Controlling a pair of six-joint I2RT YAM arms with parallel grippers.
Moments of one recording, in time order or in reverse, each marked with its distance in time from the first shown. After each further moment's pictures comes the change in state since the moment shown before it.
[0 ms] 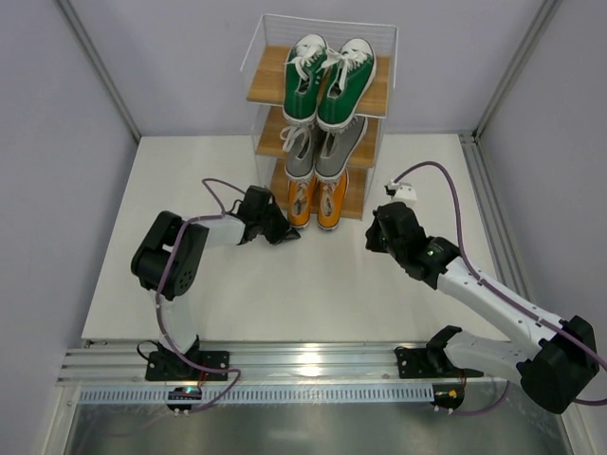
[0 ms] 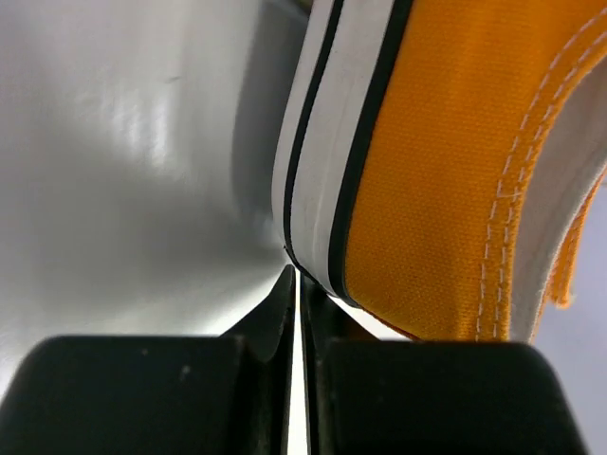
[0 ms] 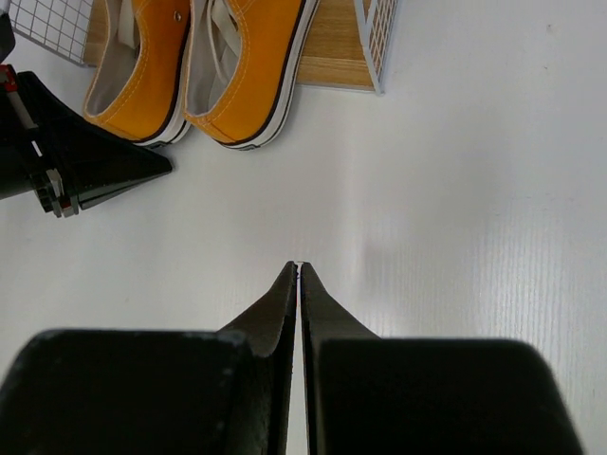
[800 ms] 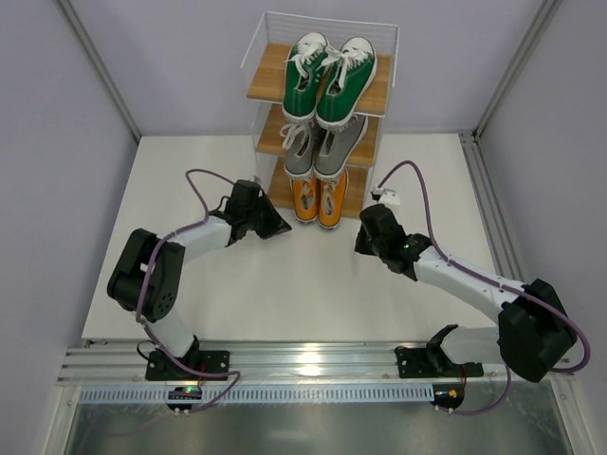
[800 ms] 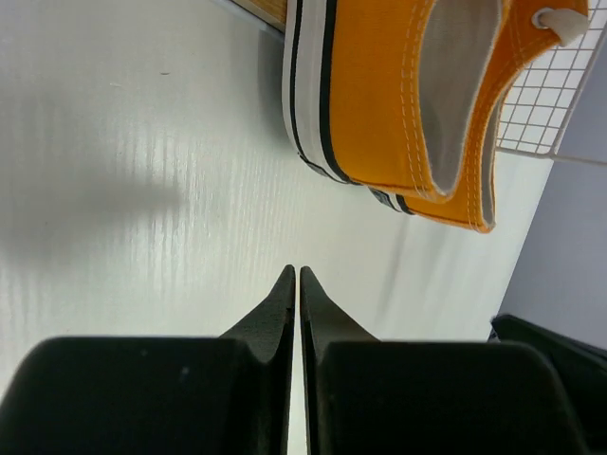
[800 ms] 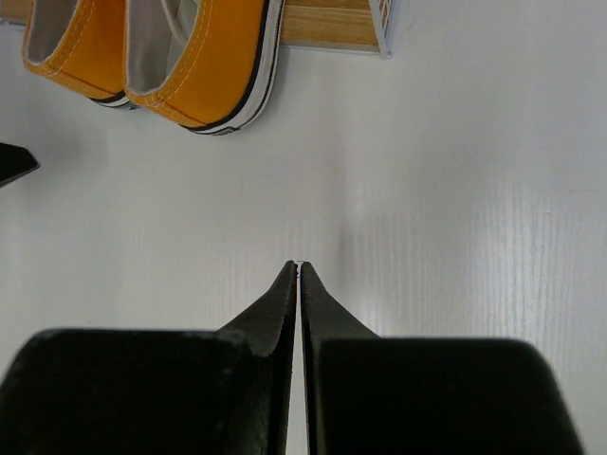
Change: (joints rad) left arm 0.014 -0.170 -0.021 -0.089 -0.047 0.068; right arm 0.000 0.187 -0.052 0.139 -0.014 0.042
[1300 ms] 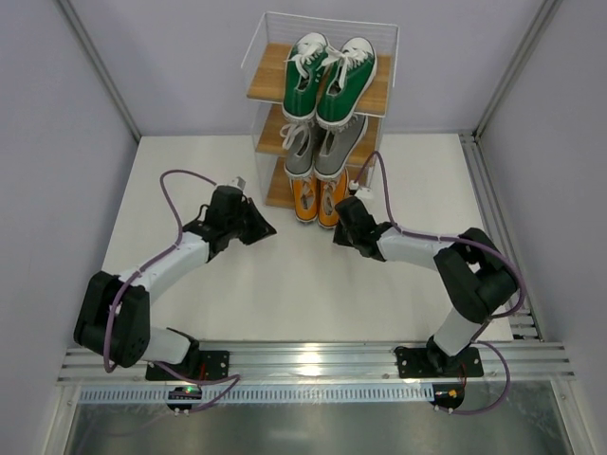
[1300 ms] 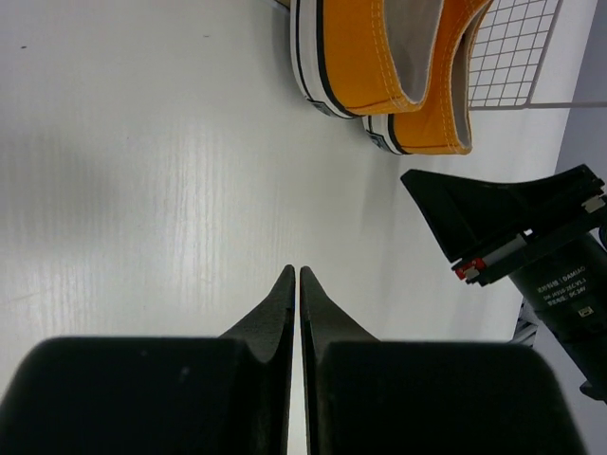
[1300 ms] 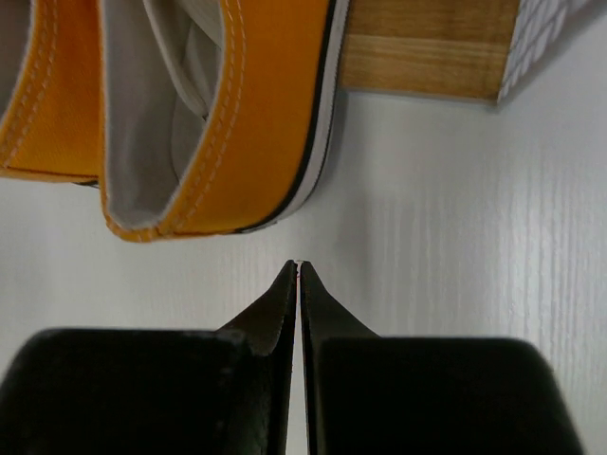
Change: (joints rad) left arm 0.017 -0.316 -0.111 -0.156 -0.069 0.099; right arm -0.002 0.412 0.113 0.249 -0.032 0.041
